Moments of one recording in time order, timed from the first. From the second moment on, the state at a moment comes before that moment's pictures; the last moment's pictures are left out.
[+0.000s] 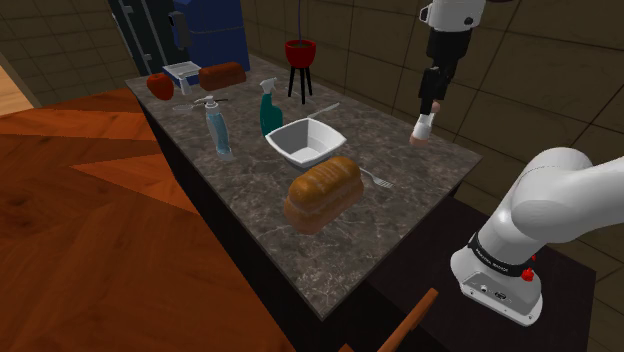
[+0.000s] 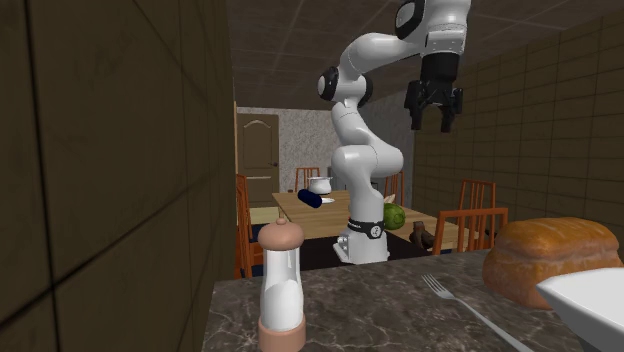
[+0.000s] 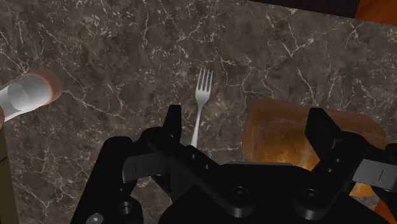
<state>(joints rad) 0.02 -0.80 0.01 -2.40 -0.04 1.51 -0.06</state>
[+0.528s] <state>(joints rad) -0.02 -0.74 -0.14 -2.41 -0.11 1.62 -0.20</state>
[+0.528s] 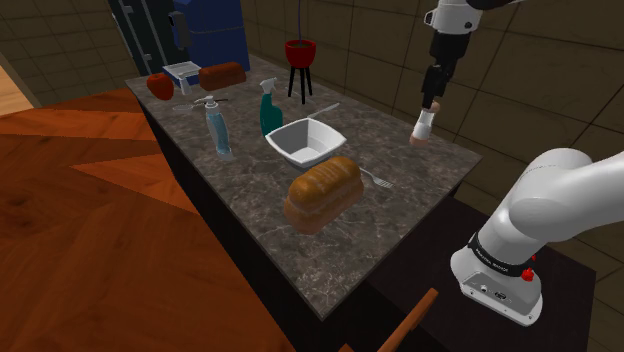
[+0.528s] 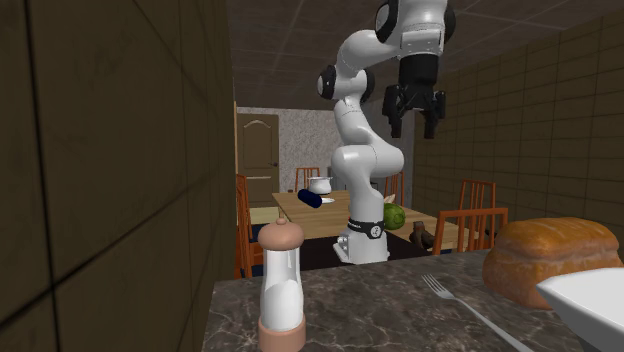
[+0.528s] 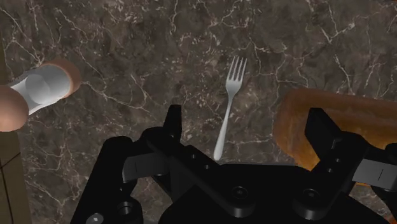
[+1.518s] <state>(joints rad) -0.05 -0.38 -0.52 -2.25 -0.11 1.90 -0.60</state>
